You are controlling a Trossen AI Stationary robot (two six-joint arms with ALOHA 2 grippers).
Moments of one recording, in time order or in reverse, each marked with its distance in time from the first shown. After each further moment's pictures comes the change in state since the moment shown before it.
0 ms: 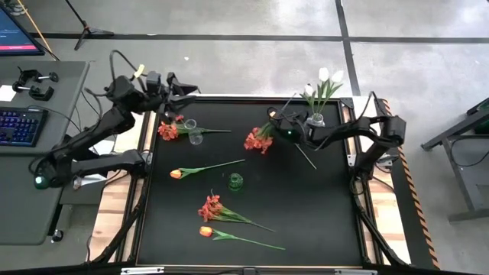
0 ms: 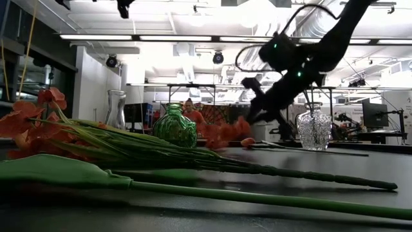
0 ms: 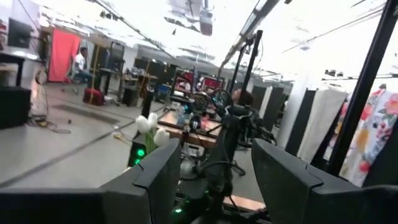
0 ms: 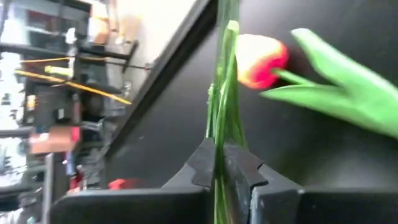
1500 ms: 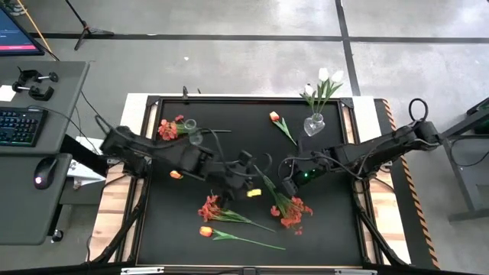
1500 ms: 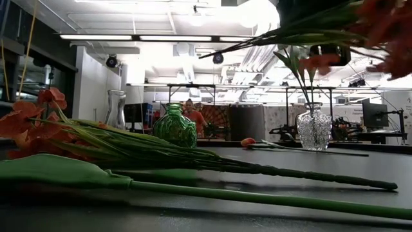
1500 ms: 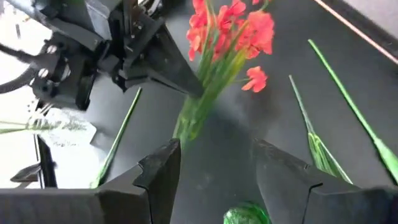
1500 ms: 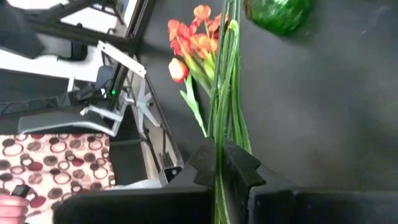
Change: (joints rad) left arm -1.016 0.951 0.990 -1.137 -0.790 0.801; right arm 0.554 -0.389 0.157 -0.560 -0.611 -0.457
